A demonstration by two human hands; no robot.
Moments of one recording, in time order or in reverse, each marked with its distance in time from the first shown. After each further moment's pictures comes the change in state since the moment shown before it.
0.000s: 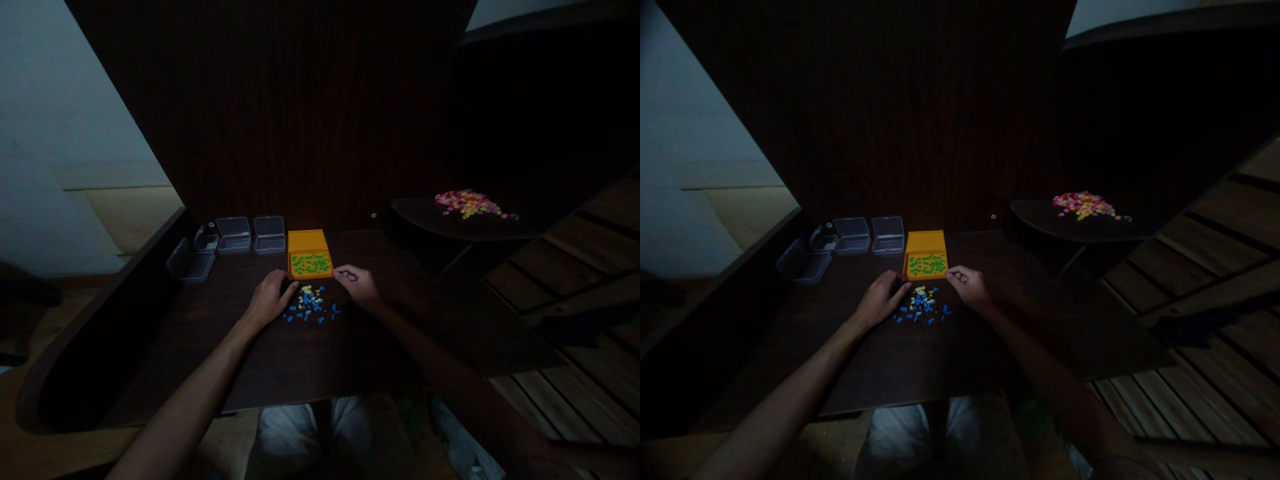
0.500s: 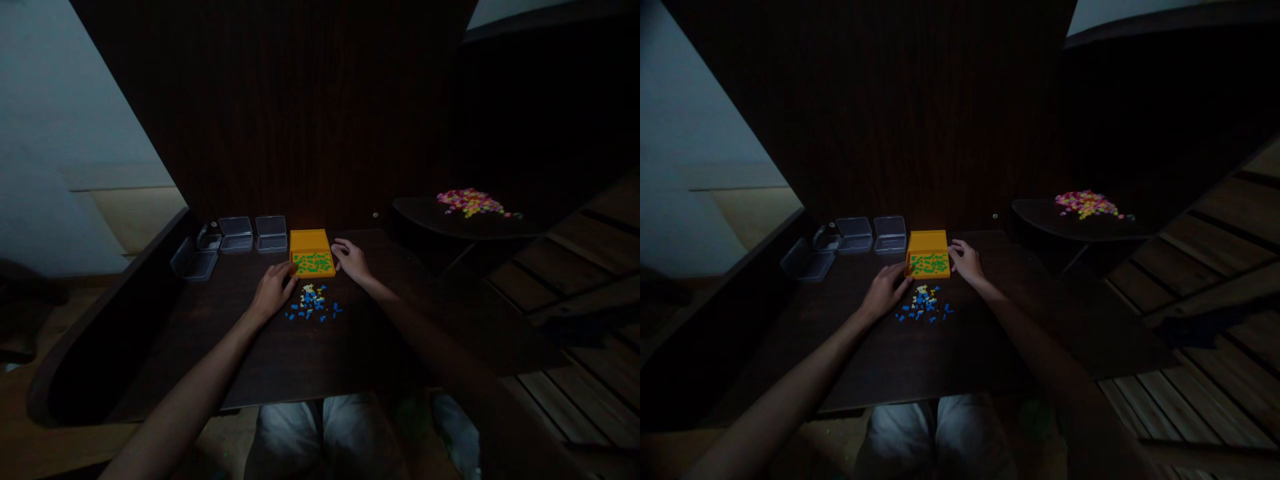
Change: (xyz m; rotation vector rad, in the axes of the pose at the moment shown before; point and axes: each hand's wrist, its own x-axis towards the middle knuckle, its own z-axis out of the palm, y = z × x) left_hand 0.012 -0.012 0.008 0.068 0.027 0.031; right_hand 0.062 0.012 0.010 0.010 0.089 0.133
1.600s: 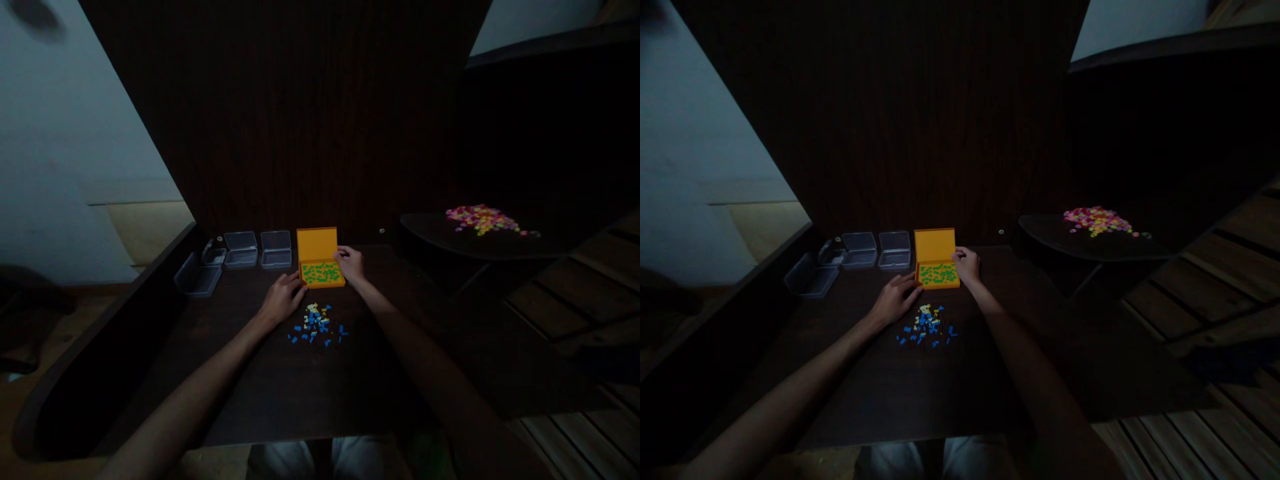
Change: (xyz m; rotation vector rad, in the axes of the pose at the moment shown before) left_hand 0.024 -0.006 0.011 0.031 -0.016 0.103; right_hand 0.059 0.028 0.030 0.043 0.191 -0.007
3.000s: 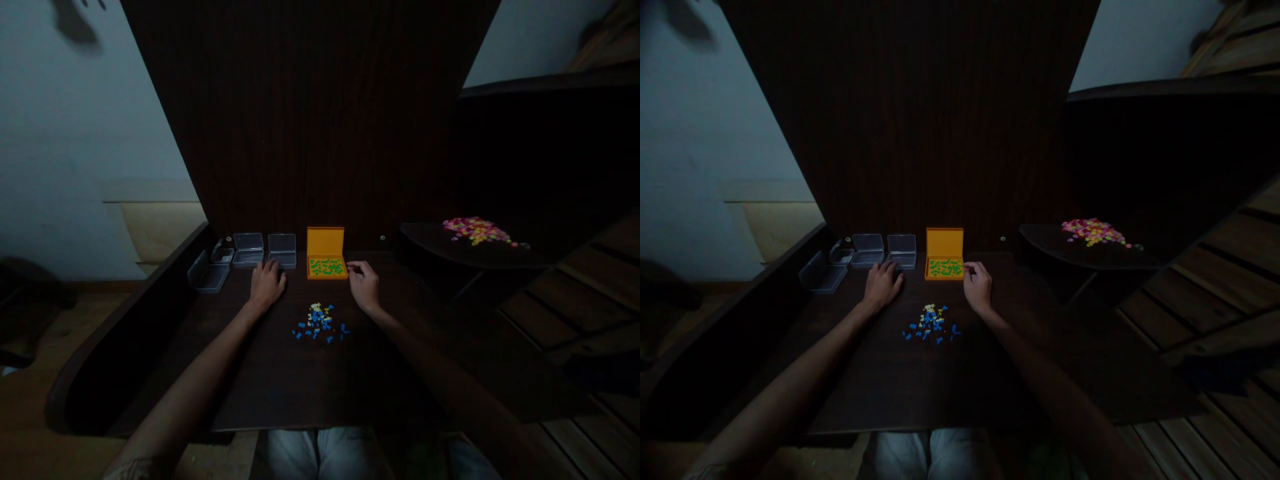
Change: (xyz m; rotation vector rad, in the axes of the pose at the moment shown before) left_hand 0.006 -0.039 -0.017 0.316 0.126 -0.329; right_hand -0.067 -0.030 -0.039 -0.104 0.136 -0.404
